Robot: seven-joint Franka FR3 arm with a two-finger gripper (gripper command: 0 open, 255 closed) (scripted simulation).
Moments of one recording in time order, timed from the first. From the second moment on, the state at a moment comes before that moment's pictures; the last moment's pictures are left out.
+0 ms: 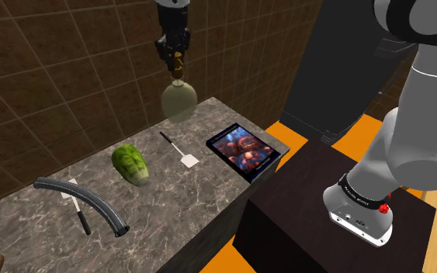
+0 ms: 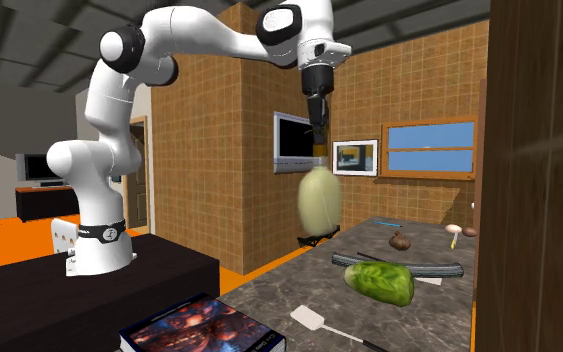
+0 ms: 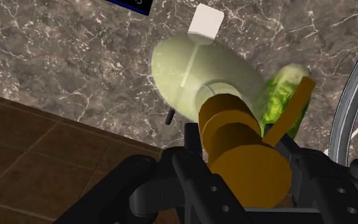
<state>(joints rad) 0.34 0.31 0.09 -1.39 -0.04 1.77 0.09</state>
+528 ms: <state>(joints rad) 0.45 0.37 0.14 -1.40 -0.07 1.83 0.25</state>
